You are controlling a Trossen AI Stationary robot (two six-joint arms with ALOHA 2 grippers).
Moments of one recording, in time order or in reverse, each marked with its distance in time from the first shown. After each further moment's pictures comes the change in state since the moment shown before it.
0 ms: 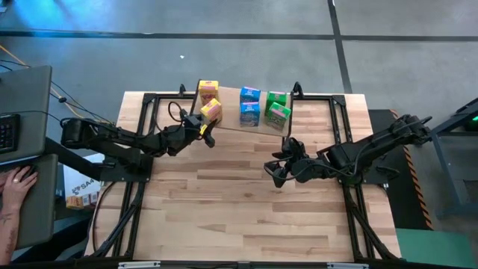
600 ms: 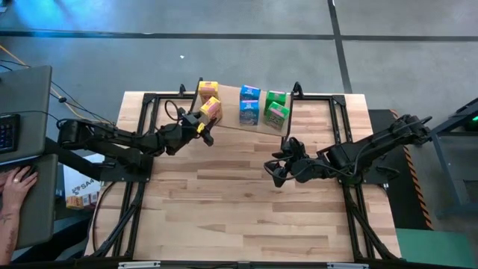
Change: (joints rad) left arm 0.002 -0.047 -0.001 -0.006 -0.001 0.038; right arm 0.000 0.000 0.000 0.000 0.000 0.024
